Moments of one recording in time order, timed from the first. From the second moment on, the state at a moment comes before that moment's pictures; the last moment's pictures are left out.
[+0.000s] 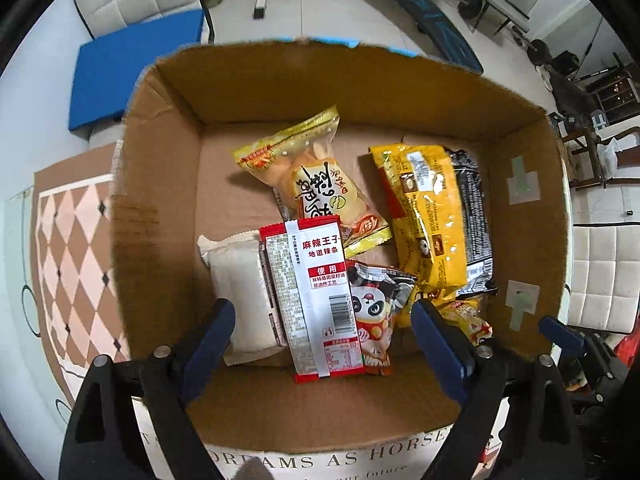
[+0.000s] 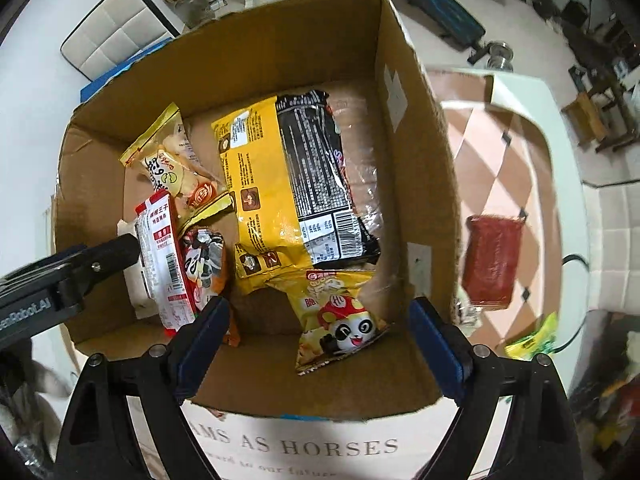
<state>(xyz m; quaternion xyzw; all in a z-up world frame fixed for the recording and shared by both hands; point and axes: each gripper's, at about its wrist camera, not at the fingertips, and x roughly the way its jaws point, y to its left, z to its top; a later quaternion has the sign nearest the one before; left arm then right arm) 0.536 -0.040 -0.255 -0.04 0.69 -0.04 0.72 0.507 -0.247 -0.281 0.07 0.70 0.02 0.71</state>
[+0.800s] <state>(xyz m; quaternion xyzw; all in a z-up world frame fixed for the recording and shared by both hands) 0.429 -0.036 -0.141 -0.02 0.56 -0.02 0.83 0.419 -0.244 -0.158 0.03 0.59 0.03 0.81</state>
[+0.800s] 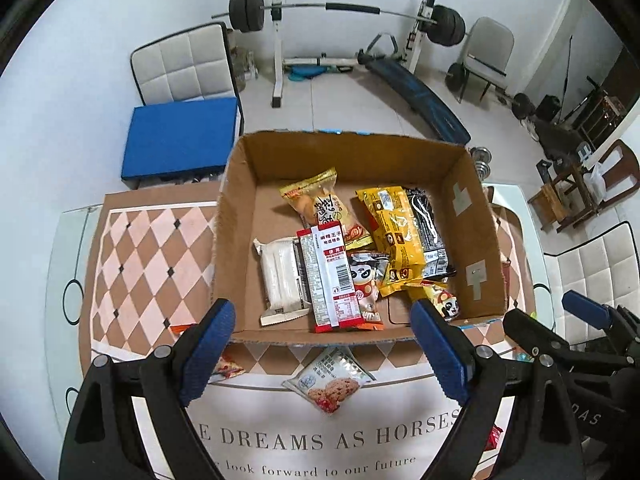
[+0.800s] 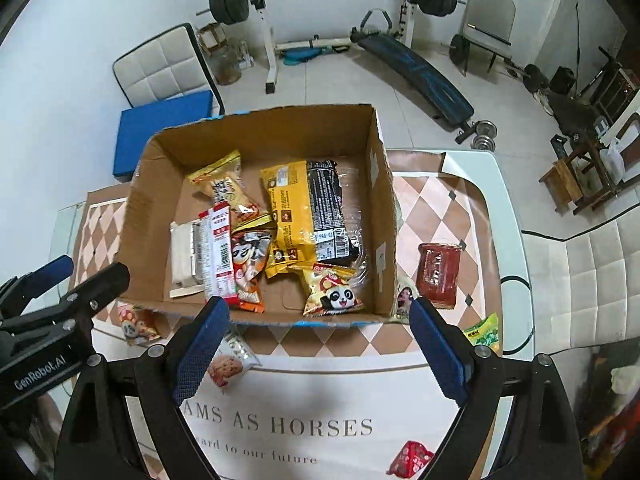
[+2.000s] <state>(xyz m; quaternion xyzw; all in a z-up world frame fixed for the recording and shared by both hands) 0.287 -0.057 -0.286 -0.08 0.70 0.02 0.70 0.213 -0.422 -0.382 0.31 0.75 -0.11 0.57</state>
